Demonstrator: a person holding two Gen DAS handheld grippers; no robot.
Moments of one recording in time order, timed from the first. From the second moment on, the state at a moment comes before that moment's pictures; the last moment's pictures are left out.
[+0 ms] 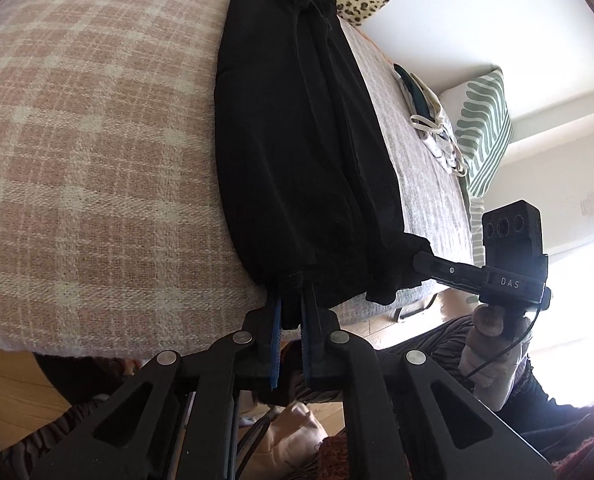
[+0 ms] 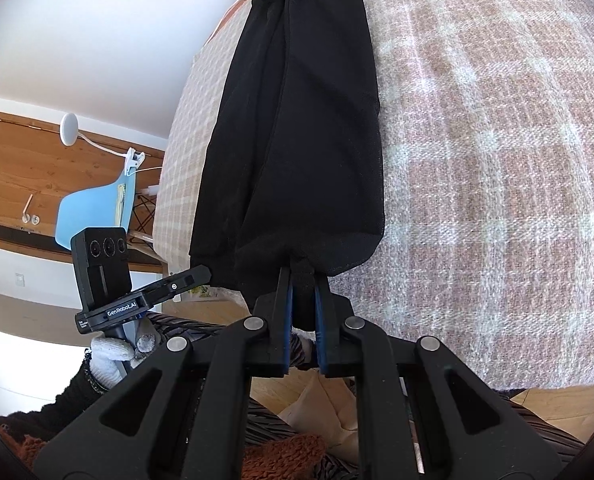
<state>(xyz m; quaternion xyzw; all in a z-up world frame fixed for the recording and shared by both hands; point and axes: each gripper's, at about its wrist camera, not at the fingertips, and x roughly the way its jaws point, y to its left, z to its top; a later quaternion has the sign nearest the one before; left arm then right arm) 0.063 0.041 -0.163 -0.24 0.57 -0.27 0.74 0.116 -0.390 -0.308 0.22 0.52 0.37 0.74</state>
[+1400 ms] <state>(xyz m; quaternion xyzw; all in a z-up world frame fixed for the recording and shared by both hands) 0.207 0.044 -0.137 -0.27 0.50 -0.27 0.78 0.266 -0.378 -0.277 0.27 0.48 0.34 0.76</state>
